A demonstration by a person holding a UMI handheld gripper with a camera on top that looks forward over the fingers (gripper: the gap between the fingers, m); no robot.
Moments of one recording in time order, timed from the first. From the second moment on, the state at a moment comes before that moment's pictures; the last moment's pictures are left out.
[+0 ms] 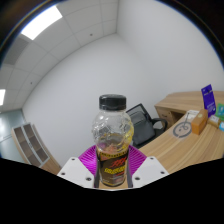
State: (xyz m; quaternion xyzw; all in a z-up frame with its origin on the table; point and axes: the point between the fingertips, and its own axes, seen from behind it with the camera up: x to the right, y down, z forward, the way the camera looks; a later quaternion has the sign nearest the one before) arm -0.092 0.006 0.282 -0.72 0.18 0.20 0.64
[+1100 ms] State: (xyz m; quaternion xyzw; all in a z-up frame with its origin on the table) arm 0.033 -0.078 0.101 -0.85 0.07 -0.09 0.52
